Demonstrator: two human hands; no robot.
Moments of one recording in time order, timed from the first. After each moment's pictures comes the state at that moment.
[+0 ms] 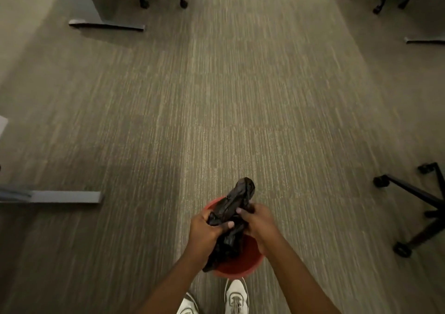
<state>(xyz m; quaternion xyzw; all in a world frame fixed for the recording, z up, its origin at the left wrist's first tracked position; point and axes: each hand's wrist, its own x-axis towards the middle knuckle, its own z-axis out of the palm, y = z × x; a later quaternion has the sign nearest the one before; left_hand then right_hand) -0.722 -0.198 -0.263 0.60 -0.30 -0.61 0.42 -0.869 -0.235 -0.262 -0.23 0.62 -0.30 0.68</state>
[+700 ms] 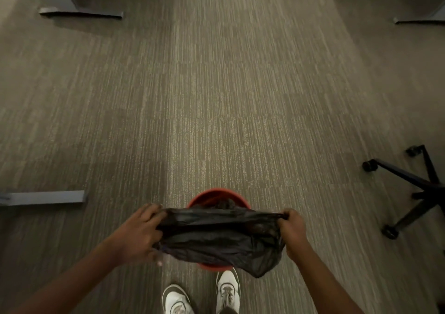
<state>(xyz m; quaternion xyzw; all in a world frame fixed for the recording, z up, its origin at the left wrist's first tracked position) -0.601 -0.208 -0.296 0.36 -0.92 -0.09 -0.12 -0.996 -0.211 -0.318 -0.25 0.80 -0.26 0.48</state>
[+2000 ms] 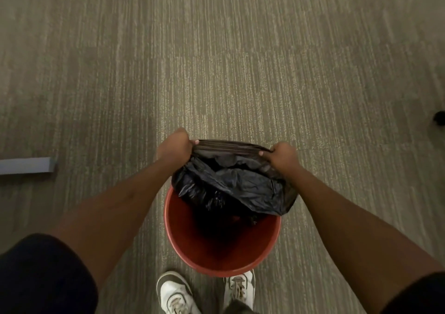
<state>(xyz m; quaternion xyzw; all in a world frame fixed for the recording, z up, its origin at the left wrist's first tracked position) -0.709 -0.368 -0.593 0.77 -0.59 -0.26 -0.04 -0.999 -0.355 -0.612 -0.53 0.76 -0.01 0.39</state>
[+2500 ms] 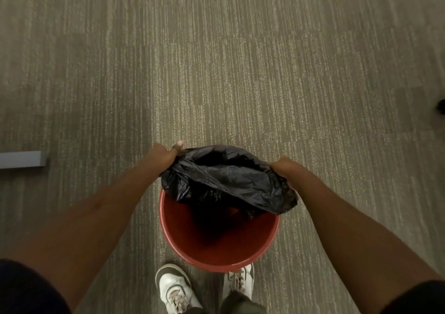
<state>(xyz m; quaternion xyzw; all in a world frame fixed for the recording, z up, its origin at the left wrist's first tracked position) -0.678 -0.334 -0.608 0.81 -0.41 -0.42 -0.09 -1.004 -0.320 -0.615 -0.26 0.77 0.04 0.58</state>
